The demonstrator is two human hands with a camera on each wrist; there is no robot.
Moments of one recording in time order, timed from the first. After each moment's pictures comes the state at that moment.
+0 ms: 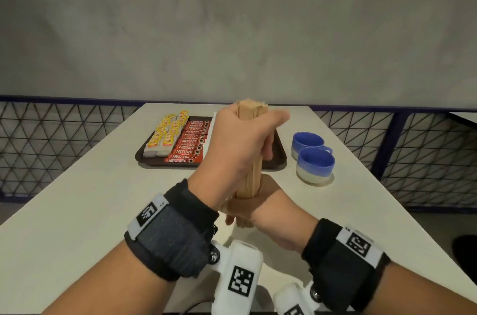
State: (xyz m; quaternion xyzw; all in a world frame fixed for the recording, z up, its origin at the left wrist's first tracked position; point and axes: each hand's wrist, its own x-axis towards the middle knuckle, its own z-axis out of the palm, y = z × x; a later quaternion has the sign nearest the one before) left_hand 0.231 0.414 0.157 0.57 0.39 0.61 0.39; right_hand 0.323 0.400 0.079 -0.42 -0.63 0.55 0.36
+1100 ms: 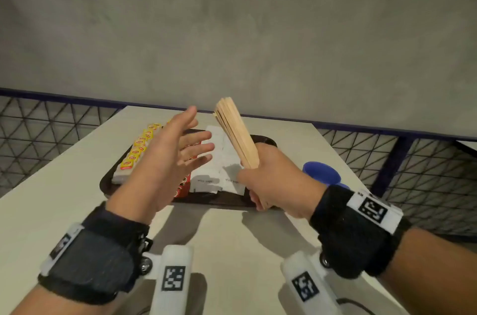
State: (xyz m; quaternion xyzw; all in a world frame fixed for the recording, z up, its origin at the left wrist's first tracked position) left_hand 0.134 0.535 0.127 0.38 0.43 0.62 0.52; right_hand 0.315 0.529 0.139 -0.56 -0.70 0.38 0.24
